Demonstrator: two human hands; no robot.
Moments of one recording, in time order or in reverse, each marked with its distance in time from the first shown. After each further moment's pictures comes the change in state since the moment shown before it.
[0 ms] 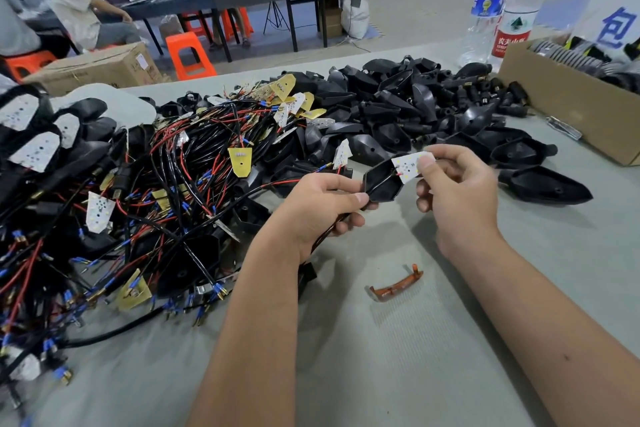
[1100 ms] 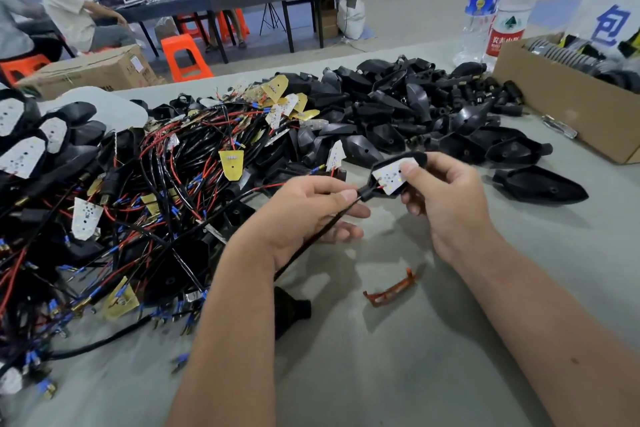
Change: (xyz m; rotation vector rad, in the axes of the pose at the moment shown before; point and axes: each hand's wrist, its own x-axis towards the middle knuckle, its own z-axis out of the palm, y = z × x) left_hand 0.000 -0.003 -0.015 -0.059 -0.123 -0.032; right_hand 0.004 0.001 -0.004 -0.053 -0.184 0.045
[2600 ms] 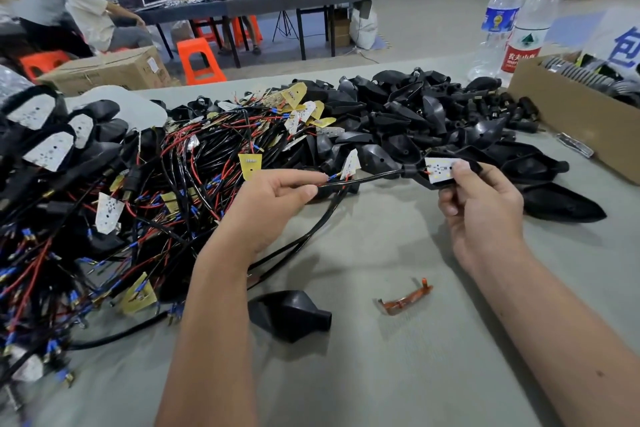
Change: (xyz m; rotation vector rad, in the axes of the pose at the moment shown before) left_hand -0.018 0.003 -0.048 0.443 0.341 0.309; right_hand 0.004 -0.009 -0.003 0.309 0.266 0.110
